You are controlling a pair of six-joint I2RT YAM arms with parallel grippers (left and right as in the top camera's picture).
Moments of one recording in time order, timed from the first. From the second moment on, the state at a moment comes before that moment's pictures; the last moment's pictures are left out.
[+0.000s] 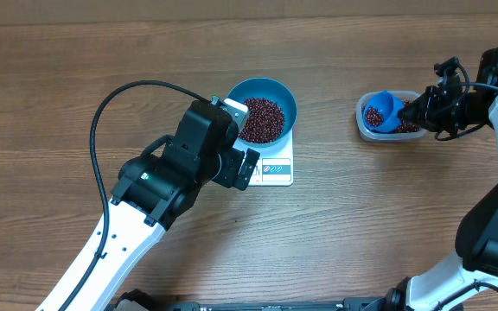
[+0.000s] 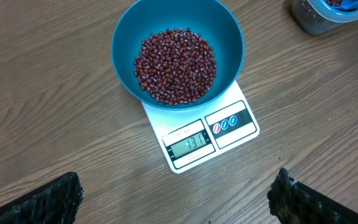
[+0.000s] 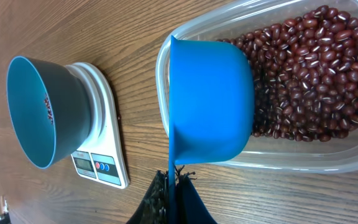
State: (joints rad) left arm -0.56 1.27 1.25 -0.87 -0.07 -0.10; right arm -0.34 1.85 1.56 -1.11 -0.63 -0.08
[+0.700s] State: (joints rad) left arm -0.56 1.27 1.25 -0.85 -0.07 -0.10; right arm -0.29 1.70 1.74 -1.25 -0.67 -0.09
